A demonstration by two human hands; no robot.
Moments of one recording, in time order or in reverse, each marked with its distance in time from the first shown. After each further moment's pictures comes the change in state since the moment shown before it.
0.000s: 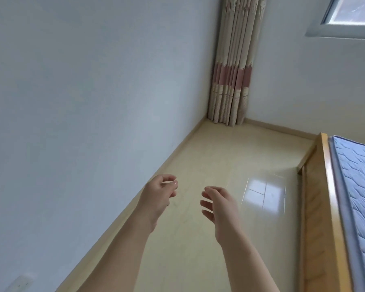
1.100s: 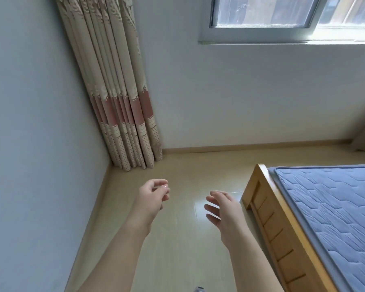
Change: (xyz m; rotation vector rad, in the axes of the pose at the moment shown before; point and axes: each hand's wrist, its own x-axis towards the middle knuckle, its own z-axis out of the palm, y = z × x) left_hand 0.692 0.269 0.422 0.074 -0.476 0.056; right_hand 0.670 -0.340 -0.152 0.300 0.518 -0.021
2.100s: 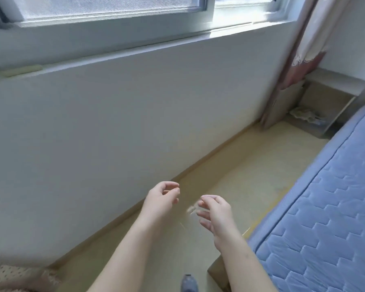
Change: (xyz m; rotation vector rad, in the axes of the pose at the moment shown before) left_hand 0.600 0.234 0.474 0.281 -0.692 -0.003; right_hand 0.610 -0.348 -0.088 0.197 0.504 0.008
